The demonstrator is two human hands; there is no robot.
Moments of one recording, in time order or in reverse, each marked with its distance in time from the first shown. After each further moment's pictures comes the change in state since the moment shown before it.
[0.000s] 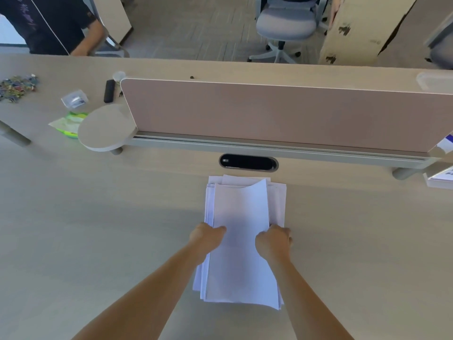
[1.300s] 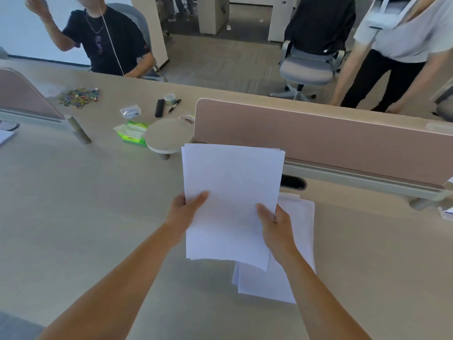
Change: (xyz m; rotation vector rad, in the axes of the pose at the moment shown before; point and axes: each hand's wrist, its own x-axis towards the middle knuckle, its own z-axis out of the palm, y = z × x) left_hand -0.065 -0.067 -0.171 -0.811 0.057 0.509; right_hand -0.119 -0.083 0.013 0.707 -0.099 -0.591
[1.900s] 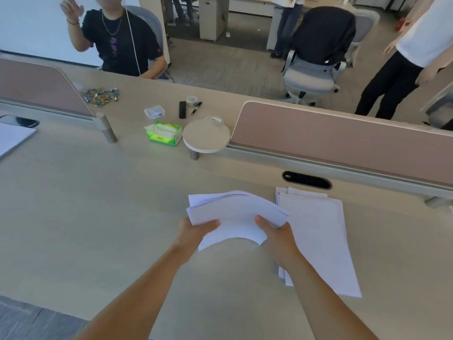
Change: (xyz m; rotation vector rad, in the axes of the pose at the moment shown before) left_hand -0.005 -0.049 -0.152 -0.044 -0.200 0.075; right_hand -0.041 0.020 0.131 0.086 -0.013 0.153
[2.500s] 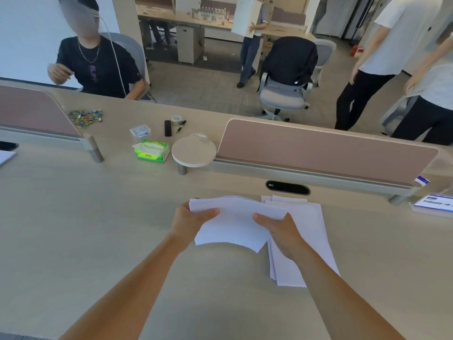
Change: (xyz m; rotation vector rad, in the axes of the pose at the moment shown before) left_hand -0.001 0.062 0.010 0.083 -0.020 0.093; right_hand -0.027 -0.051 -0.016 0.025 -0.041 -0.094
